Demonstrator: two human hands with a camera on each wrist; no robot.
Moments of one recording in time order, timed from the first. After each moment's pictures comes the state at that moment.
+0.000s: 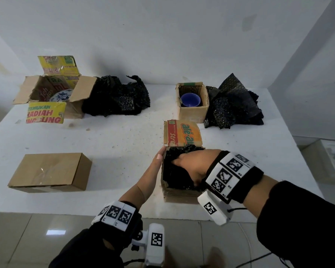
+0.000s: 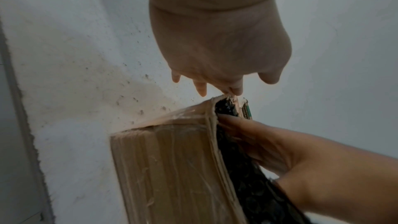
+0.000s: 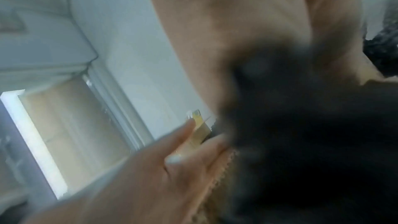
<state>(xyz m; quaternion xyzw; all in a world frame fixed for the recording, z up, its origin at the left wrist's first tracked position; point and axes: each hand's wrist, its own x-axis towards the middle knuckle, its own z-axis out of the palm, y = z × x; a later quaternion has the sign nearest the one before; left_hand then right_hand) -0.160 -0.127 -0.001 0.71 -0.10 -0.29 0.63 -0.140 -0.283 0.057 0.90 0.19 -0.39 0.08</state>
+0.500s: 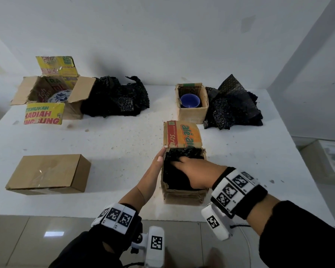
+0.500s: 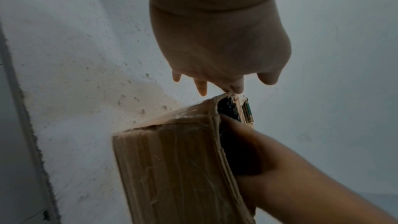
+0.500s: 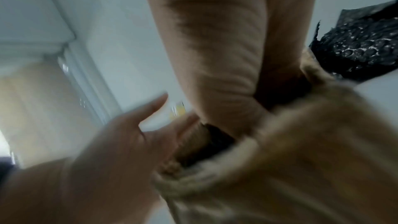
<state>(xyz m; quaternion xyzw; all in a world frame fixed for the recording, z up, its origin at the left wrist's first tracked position) -0.159 -0.127 -0.005 0.71 -0.08 -0.28 0.65 -0.167 -0.289 0.043 0.94 0.15 -0.29 -0.07</state>
